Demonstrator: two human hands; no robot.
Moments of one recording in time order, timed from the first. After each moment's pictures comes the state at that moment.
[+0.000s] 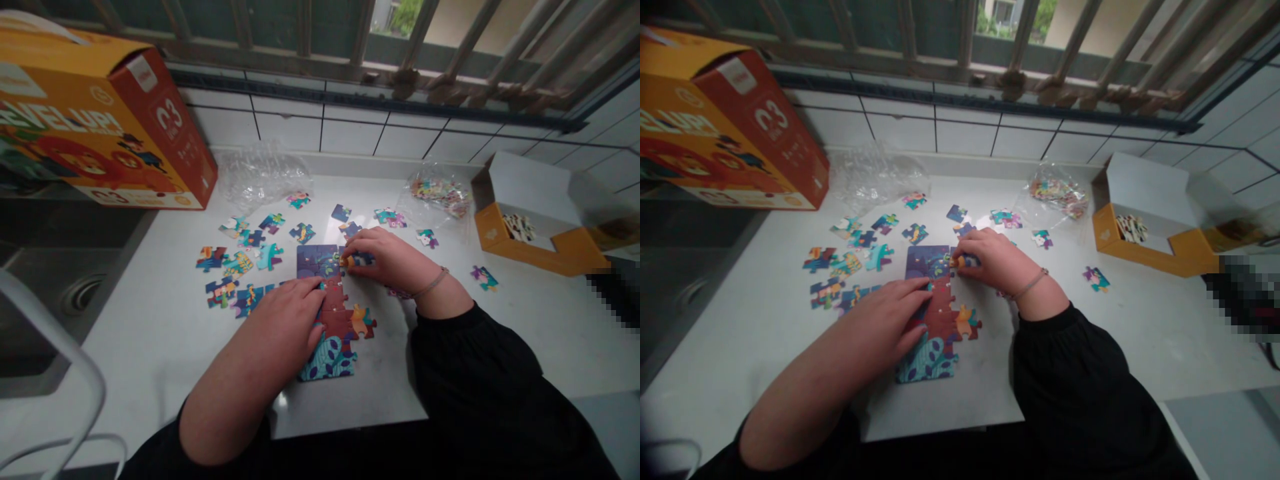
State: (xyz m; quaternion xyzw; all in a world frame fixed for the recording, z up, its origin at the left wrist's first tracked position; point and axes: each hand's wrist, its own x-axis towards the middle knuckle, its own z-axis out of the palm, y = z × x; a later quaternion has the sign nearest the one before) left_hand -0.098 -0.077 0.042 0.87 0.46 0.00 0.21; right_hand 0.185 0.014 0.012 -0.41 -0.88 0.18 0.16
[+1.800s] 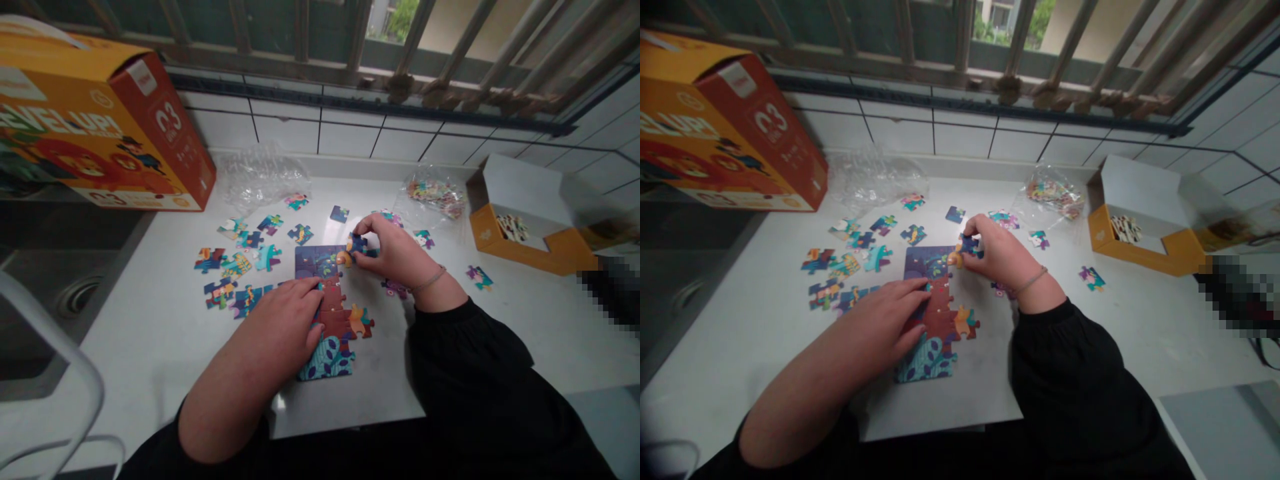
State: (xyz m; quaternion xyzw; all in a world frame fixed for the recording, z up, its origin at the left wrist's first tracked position) left_hand -0.096 -0.075 0.047 0.86 0.46 -0.01 0.21; right_hand 0.184 0.008 0.019 -0.50 -0.80 0.16 0.28
